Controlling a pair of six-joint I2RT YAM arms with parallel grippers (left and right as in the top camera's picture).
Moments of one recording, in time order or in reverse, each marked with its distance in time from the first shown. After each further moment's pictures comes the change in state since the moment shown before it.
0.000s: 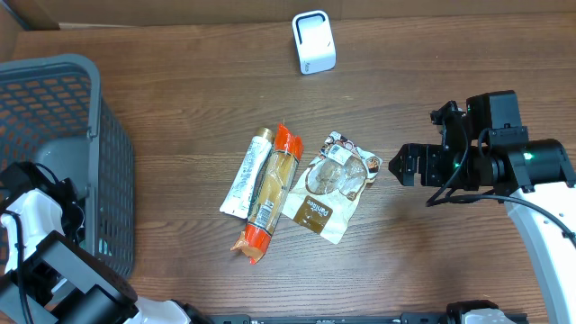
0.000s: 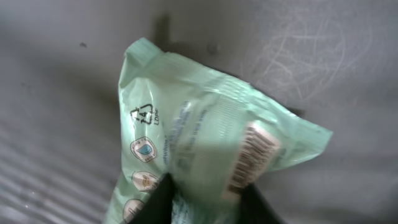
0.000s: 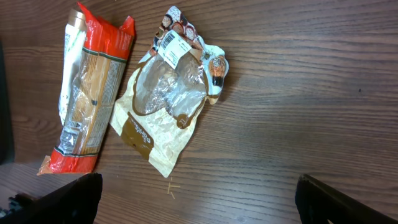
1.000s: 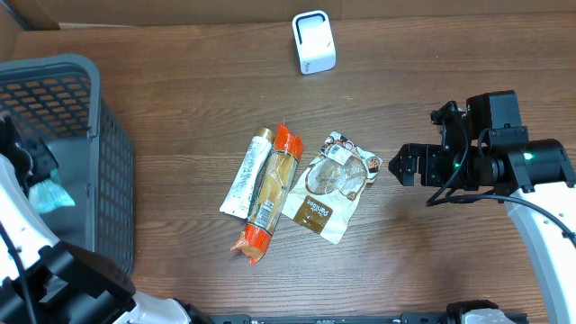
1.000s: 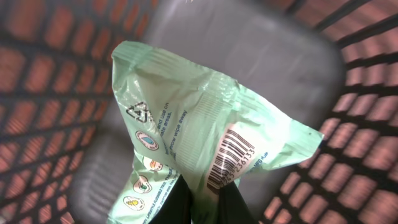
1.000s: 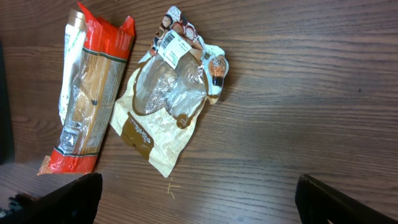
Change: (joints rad) left arm -0.063 0.037 0.615 -0.362 0.087 -0.102; right arm 0.000 0.000 0.000 0.001 0.000 0.000
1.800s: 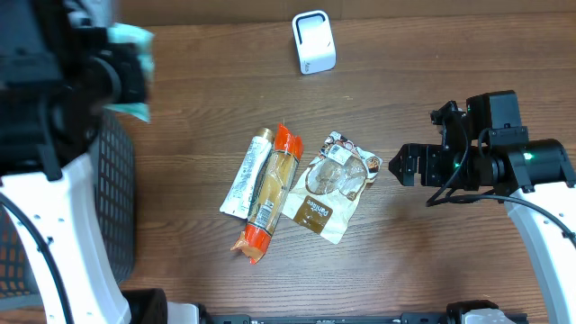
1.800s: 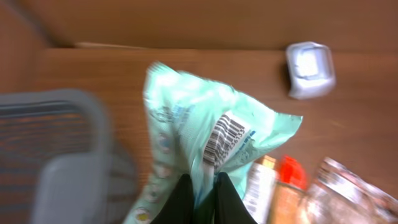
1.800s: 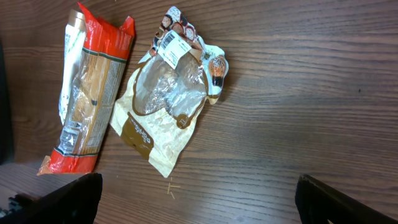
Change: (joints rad) left arm -0.694 -0.139 0.612 -0.286 0.051 -0.109; right arm 0.000 0.000 0.000 0.000 0.000 0.000
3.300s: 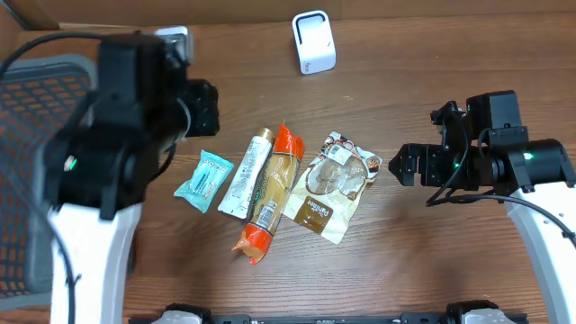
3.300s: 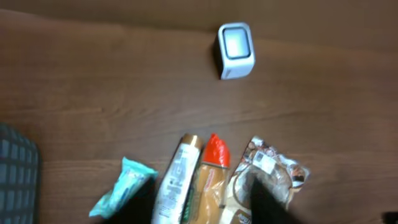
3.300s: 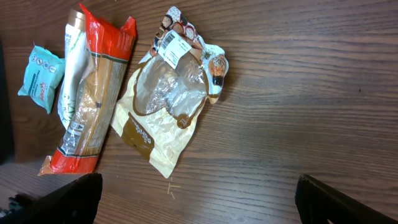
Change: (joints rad) left arm -0.236 -0.240 -0.453 0.229 0.014 -0.259; right arm 0.000 0.000 0.000 0.000 0.000 0.000
